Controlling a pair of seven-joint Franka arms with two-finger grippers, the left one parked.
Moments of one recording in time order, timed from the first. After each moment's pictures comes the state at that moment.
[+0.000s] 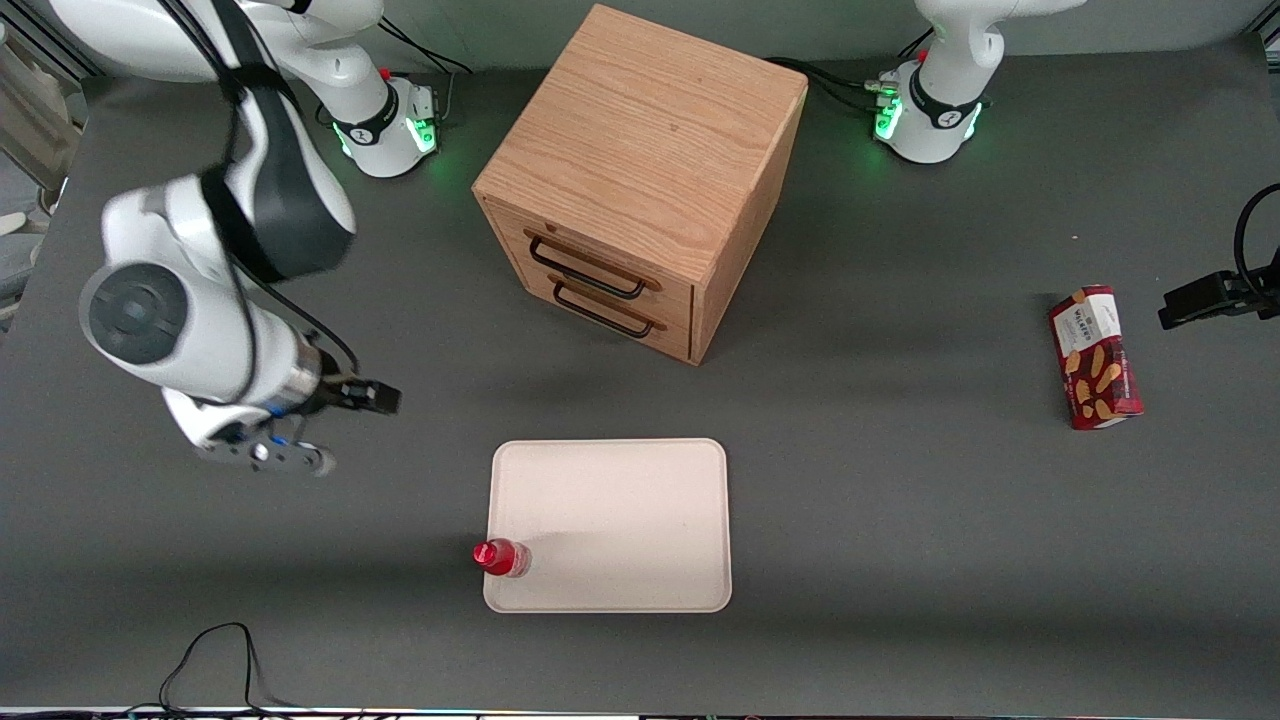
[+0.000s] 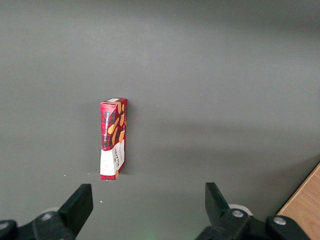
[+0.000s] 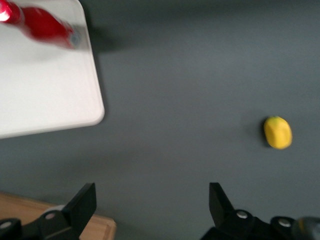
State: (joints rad) arm 0.19 0.25 0.04 -1.55 -0.04 1.67 0.35
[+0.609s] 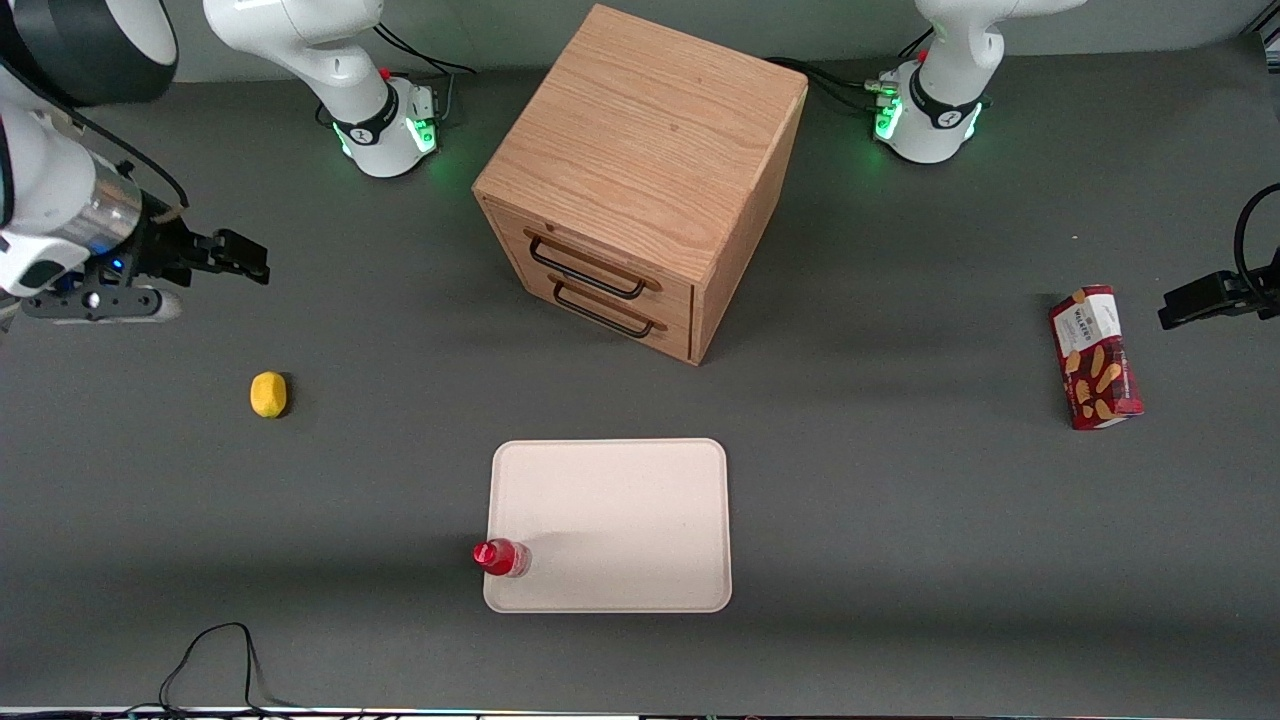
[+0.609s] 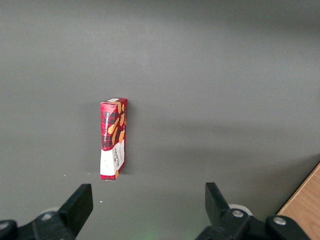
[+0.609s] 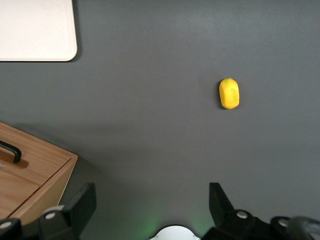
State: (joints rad) arm 0.21 -0.08 -0.11 -1.76 -0.02 1.55 0.11
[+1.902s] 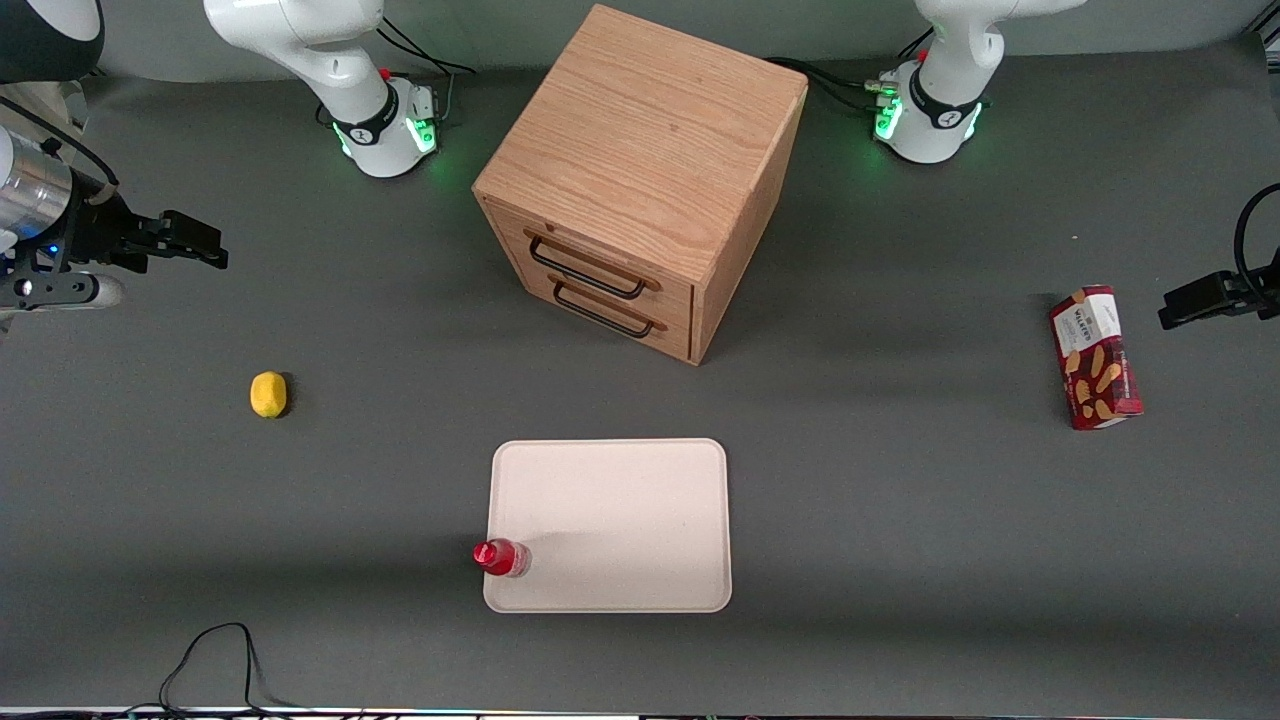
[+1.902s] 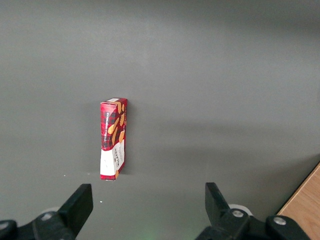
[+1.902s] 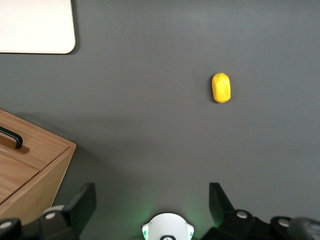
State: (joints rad) arm 0.09 -0.04 -0.06 -1.66 0.00 1.45 0.03
